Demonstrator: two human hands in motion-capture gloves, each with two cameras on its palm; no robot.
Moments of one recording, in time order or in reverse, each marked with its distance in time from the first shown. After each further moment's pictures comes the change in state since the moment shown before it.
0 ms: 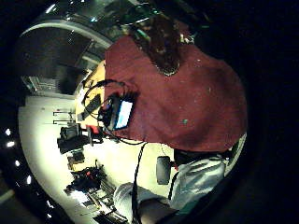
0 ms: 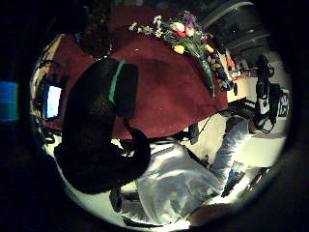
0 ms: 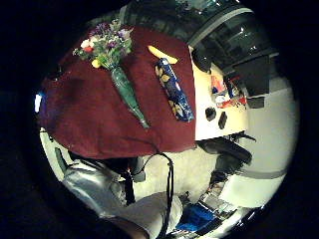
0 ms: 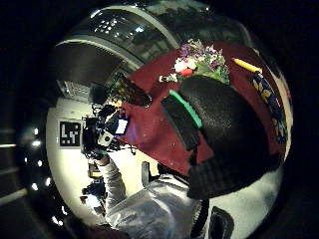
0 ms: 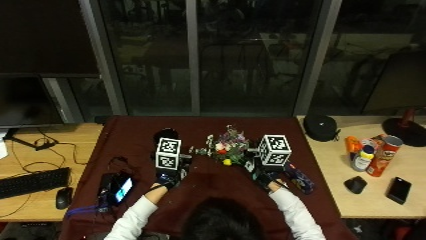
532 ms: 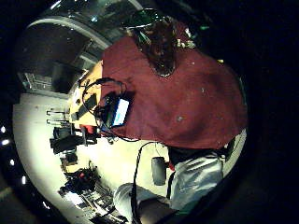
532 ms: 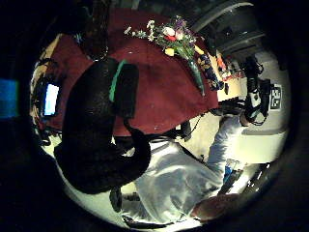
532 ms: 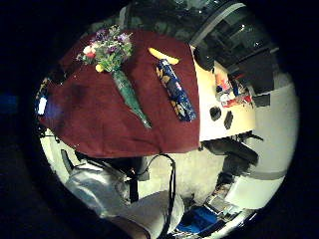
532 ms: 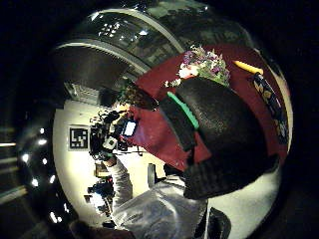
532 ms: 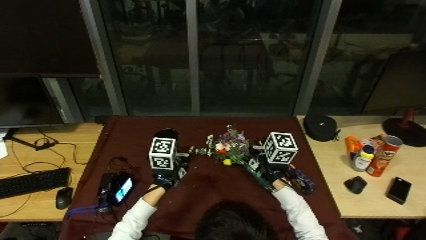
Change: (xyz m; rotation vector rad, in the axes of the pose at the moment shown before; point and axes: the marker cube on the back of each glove) left arm -0.002 0.018 -0.022 0.046 0.092 0.022; right arm 0.011 0.004 -0.016 -0.007 -0.047 0.018
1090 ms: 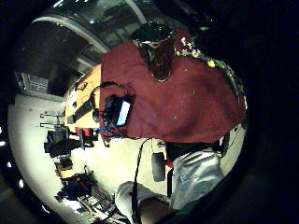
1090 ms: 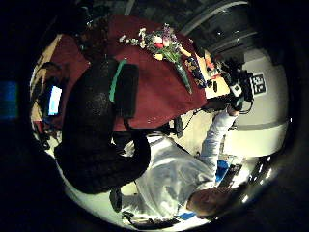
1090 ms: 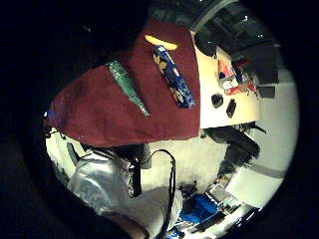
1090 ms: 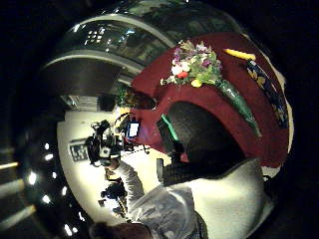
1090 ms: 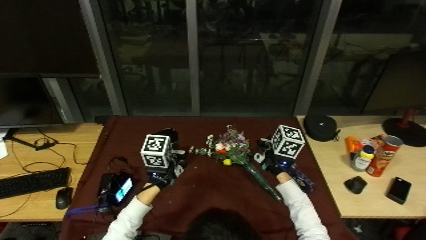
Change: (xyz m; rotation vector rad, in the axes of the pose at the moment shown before) left arm -0.012 0.013 -0.039 0.049 0.075 0.046; right arm 0.024 -0.012 -0.013 -0.121 -0.053 0.143
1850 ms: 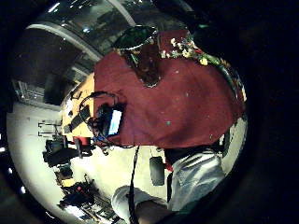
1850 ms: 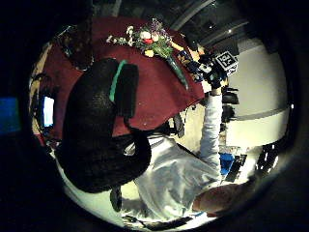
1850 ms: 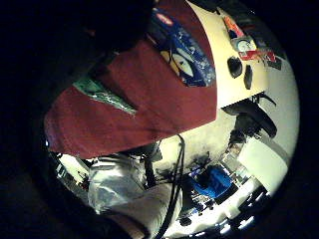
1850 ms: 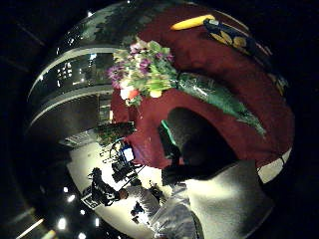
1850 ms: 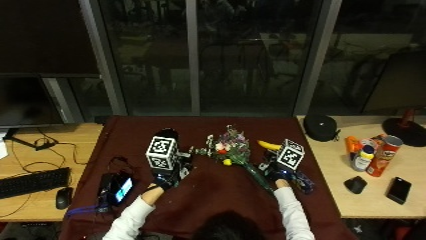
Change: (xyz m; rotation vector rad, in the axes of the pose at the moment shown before) left arm 0.020 -0.006 0.018 0.021 0.036 0.095; right arm 0.074 -0.046 0.102 -0.359 -0.101 0.392
